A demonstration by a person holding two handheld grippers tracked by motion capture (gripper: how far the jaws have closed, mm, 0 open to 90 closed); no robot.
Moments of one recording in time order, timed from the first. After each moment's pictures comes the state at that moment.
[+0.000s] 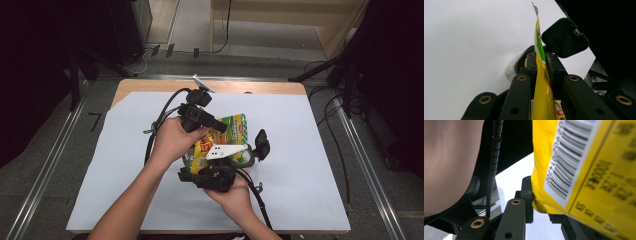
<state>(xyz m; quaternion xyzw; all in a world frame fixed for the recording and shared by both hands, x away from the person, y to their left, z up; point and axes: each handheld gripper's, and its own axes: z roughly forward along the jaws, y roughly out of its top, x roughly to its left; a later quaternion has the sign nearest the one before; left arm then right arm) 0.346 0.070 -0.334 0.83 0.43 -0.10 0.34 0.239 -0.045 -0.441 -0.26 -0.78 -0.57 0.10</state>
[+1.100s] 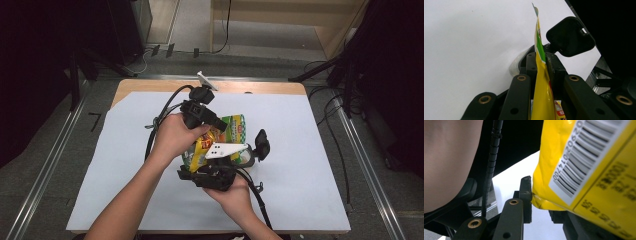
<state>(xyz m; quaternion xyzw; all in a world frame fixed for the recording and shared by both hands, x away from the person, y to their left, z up) 0.354 0.062 -0.330 0.84 0.44 -0.10 0.30 0.238 -0.044 -0.434 -0.26 -0.78 -0.57 0.08</state>
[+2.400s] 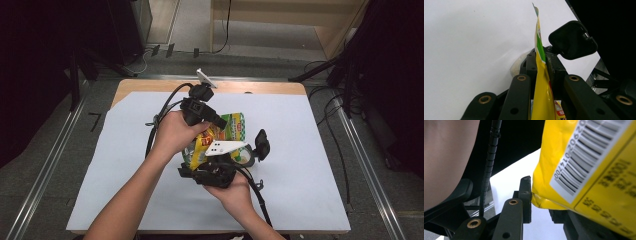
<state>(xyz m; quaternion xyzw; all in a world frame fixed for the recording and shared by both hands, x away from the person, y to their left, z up) 0.362 0.064 -0.331 0.84 0.45 -0.10 0.30 0.244 -0.044 -0.433 -0.26 -0.78 -0.56 0.08</state>
